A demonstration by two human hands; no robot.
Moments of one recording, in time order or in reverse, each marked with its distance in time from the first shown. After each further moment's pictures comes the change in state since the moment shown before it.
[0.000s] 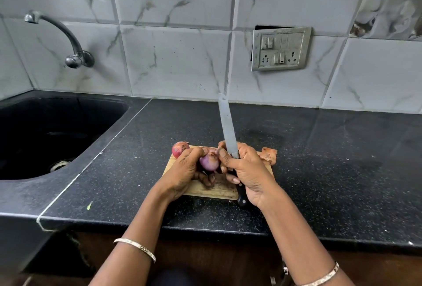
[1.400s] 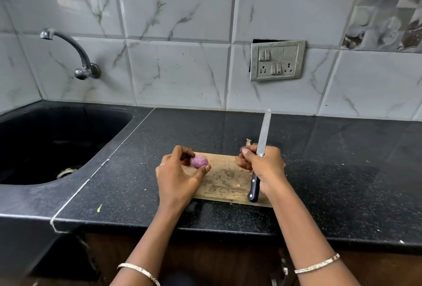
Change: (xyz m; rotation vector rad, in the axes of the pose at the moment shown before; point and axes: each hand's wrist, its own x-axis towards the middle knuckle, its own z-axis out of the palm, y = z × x) left_hand -0.024 -0.015 -0.004 0.775 0.721 0.394; right_hand 0.018 -0.008 -0.027 -0.152 0.519 0.021
